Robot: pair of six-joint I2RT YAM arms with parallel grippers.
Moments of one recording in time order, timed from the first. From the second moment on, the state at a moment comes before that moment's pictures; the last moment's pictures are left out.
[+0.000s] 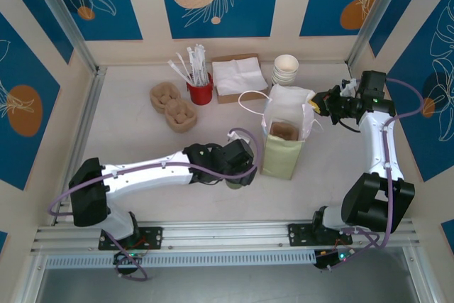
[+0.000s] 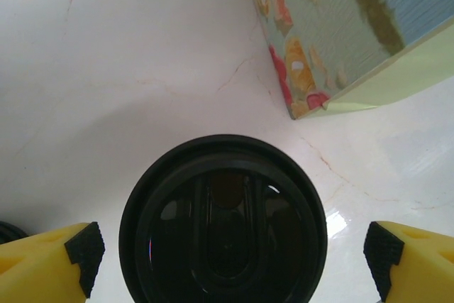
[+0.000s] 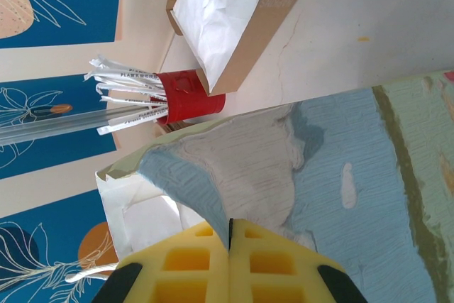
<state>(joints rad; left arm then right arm) -1.19 1.55 1.24 -0.71 -0.29 -0.62 -0.29 1.37 1.25 -0.81 -0.82 0.74</state>
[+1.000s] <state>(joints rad) -1.22 1.61 1.24 -0.75 -0.33 -0.67 -0.29 1.37 1.24 -0.81 -0.82 0.73</state>
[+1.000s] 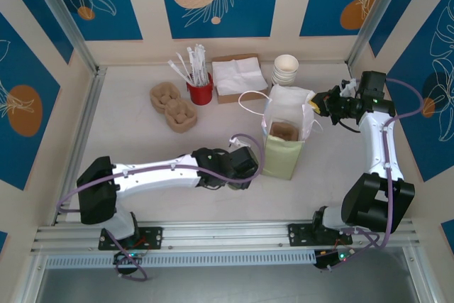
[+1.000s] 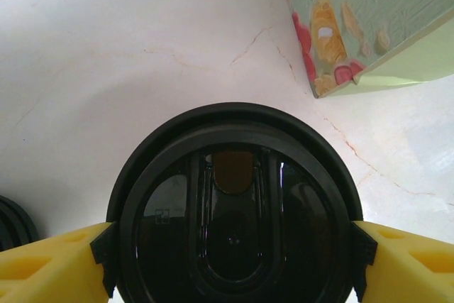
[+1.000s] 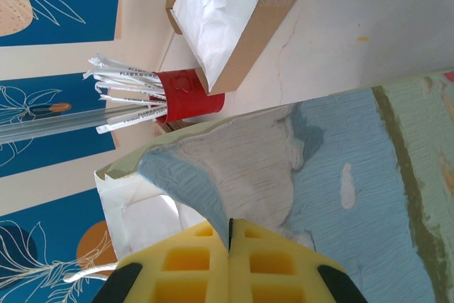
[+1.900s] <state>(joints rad) -1.24 1.69 1.35 -0.86 -0.32 -0.75 -0.30 1.36 1.23 -0.80 -0.84 0.73</state>
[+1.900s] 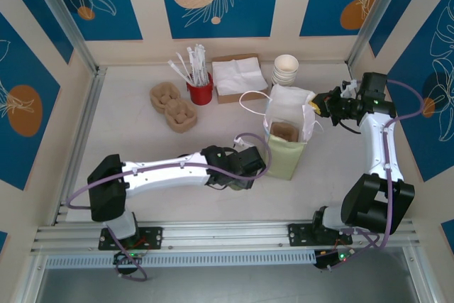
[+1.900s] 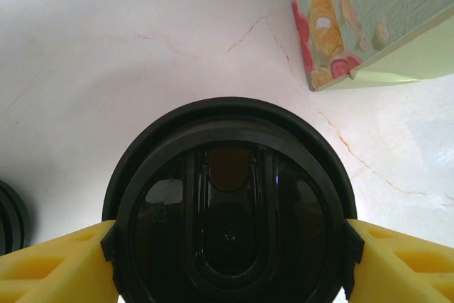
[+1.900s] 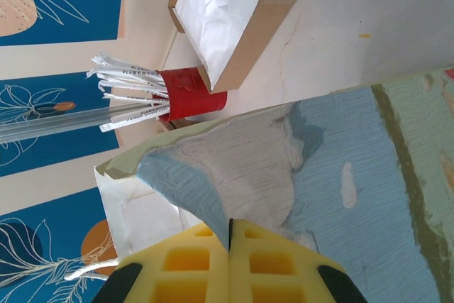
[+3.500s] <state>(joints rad) -1.25 1.45 1.78 -1.15 -0.48 -0.61 -0.17 1.20 1.07 -0.62 -0.79 1.04</state>
